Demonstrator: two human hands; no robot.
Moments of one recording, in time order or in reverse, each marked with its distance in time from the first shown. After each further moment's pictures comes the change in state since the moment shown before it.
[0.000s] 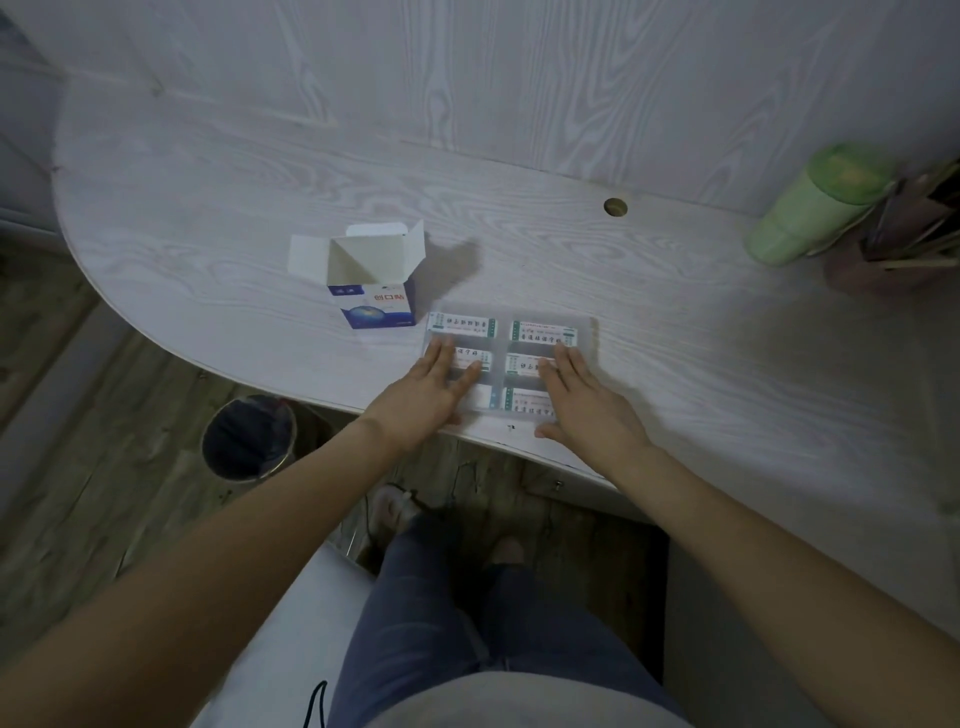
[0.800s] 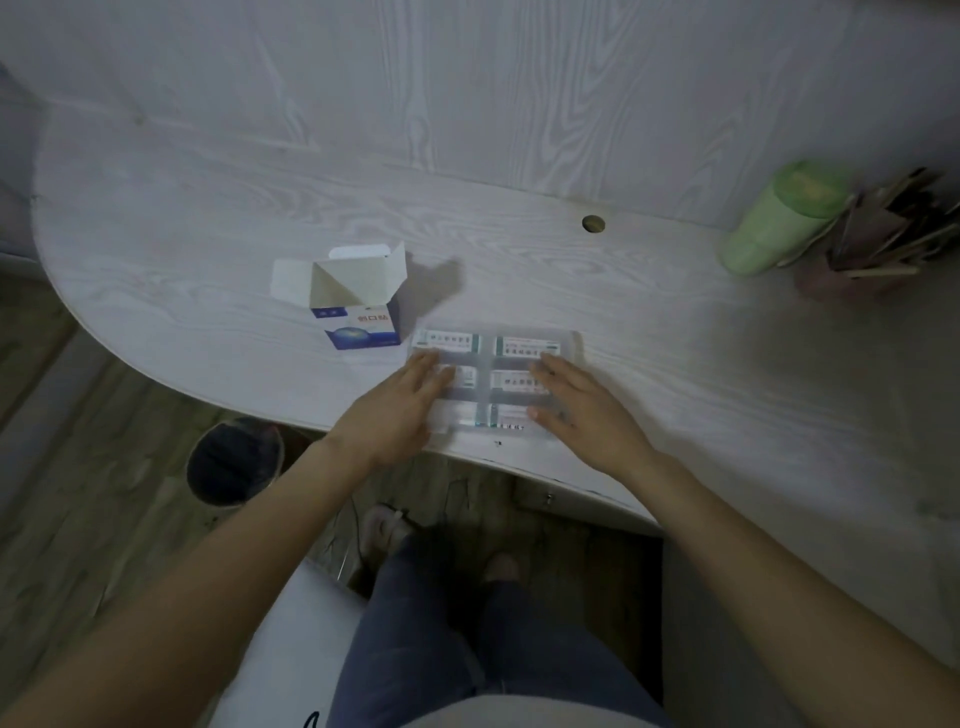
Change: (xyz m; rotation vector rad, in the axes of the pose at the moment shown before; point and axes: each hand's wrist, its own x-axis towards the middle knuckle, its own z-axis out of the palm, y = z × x) left_hand -0.005 -0.013 -0.003 -0.197 0.162 -0.003; right_hand -0.004 0.027 0.004 0.426 0.152 -0.050
